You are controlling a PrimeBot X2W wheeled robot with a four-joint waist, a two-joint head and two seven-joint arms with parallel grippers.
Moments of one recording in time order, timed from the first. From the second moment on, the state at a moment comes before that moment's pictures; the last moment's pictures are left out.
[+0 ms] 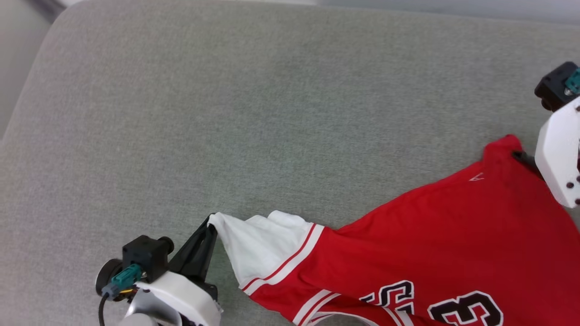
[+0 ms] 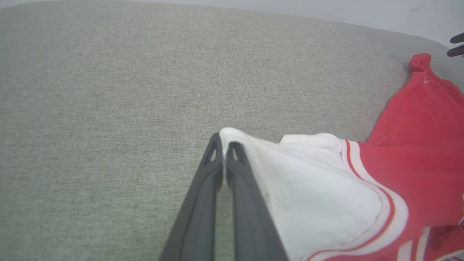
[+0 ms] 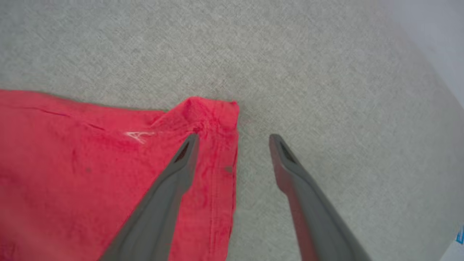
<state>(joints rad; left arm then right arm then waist) -0.21 0.61 -0.71 -0.06 -0.79 0.26 -0.23 -0.75 -0.84 0.60 0.09 0.71 0.13 0.90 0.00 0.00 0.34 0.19</state>
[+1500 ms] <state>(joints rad) -0.69 0.58 -0.60 -0.02 -0.70 0.19 -0.18 -0.93 -0.79 0.69 0.31 0.77 0.13 0.16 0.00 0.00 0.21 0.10</state>
